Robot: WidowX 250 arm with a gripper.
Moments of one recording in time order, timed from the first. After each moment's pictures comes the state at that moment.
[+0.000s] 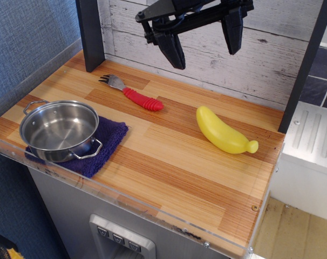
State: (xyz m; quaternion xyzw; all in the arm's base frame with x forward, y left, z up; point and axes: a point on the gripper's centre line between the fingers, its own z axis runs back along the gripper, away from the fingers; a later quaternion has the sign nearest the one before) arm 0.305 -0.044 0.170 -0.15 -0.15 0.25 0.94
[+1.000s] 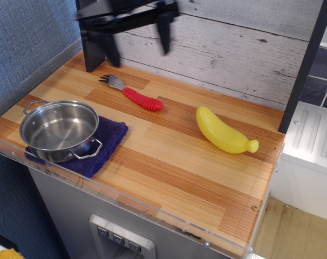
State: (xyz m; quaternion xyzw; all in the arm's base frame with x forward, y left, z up) arm 0.291 0.041 0.151 -0.09 -0.13 0.29 0.94
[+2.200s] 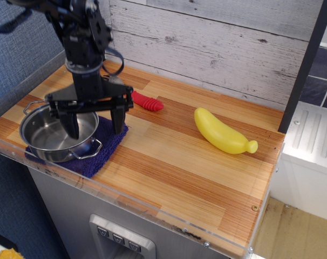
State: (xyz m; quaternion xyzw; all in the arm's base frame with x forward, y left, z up) arm 0.262 0.084 0.039 0.03 -0.06 0.33 0.94
